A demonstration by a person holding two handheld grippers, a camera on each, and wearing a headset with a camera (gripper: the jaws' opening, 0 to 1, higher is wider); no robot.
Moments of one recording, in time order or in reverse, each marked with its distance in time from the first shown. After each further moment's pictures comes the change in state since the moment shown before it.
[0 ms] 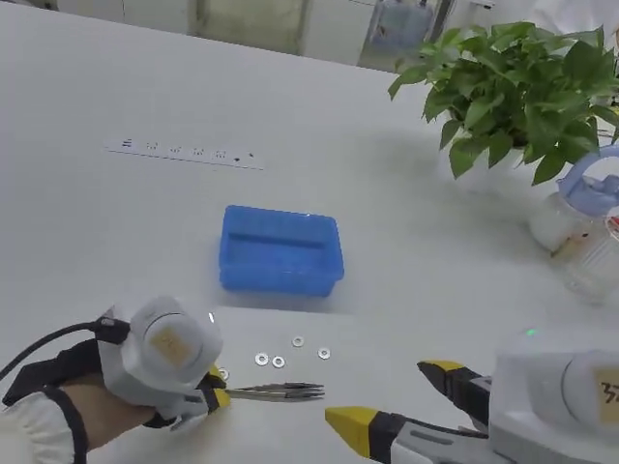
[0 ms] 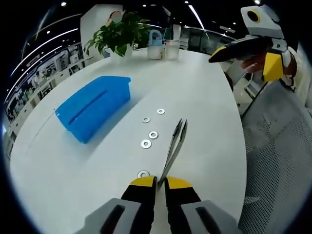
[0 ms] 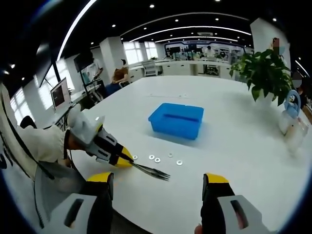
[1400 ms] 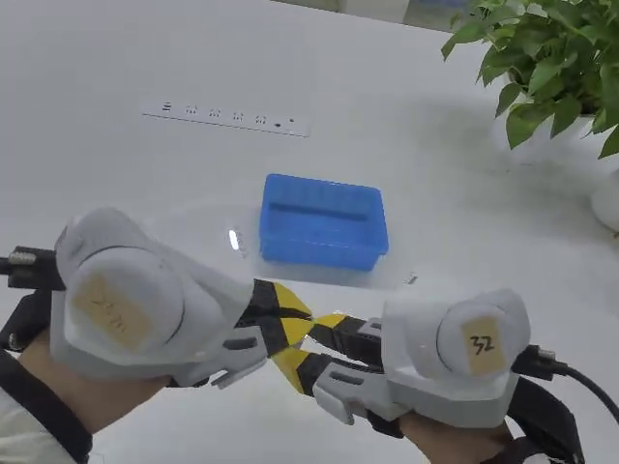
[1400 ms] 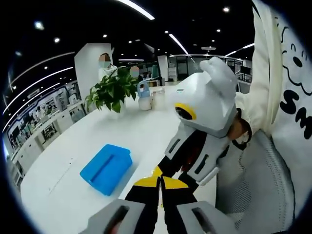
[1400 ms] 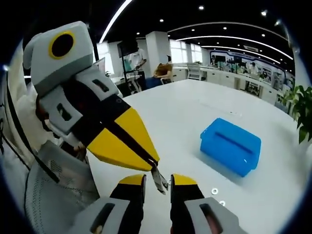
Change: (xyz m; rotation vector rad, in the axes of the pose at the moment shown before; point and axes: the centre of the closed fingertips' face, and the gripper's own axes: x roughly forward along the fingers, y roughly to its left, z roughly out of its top) left arm -0.109 -0.035 0.109 0.160 -0.318 0.019; right arm 0.082 0.086 0.027 -0.289 0.000 0.279
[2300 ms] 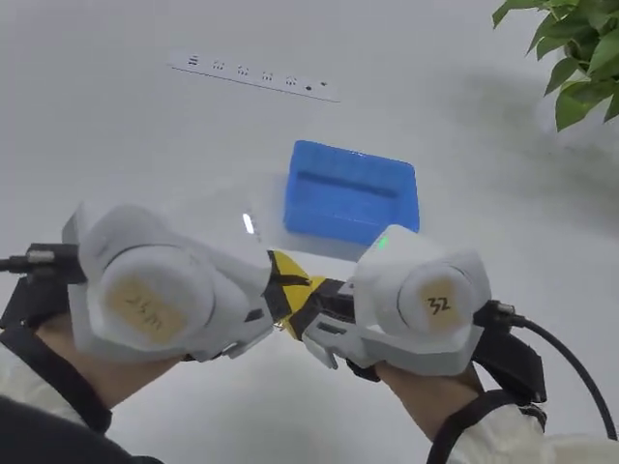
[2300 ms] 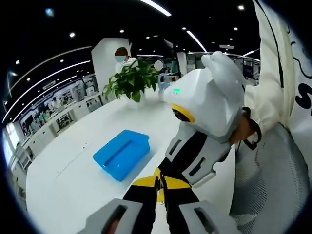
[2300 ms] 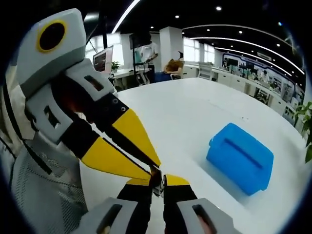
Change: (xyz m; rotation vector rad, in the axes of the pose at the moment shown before) left arm 0.005 0.033 -0.043 -0.108 0.054 0.188; right arm 0.045 -0.011 0.000 -0.091 0.039 0.039
